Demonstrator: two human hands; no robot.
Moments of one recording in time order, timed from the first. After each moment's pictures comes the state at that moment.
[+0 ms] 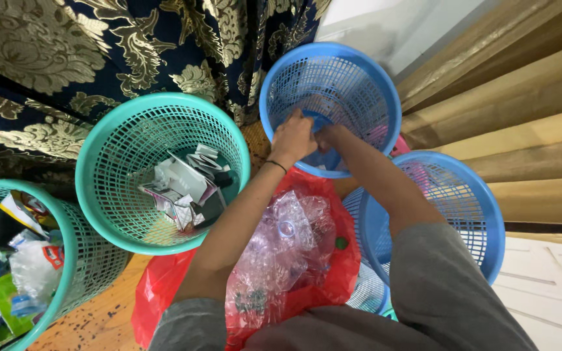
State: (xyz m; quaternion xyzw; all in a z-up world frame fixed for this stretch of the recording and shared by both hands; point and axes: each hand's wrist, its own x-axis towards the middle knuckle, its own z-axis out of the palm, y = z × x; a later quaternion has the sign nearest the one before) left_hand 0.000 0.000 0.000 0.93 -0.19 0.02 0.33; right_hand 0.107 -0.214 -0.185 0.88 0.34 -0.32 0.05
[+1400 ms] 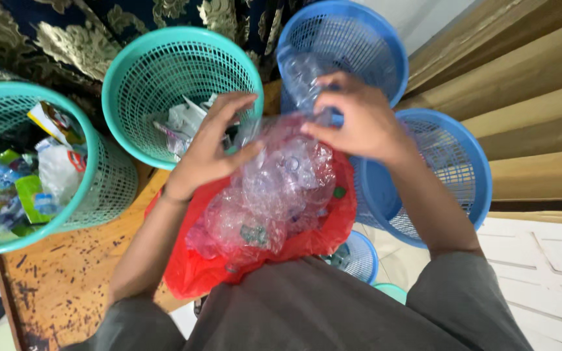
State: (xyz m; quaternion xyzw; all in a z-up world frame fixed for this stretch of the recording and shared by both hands) left_hand -0.219 0.185 0.172 0.79 -0.28 0.08 0.54; right_hand -0.166 -0.111 0.225 0.91 0.36 0.10 -0.19
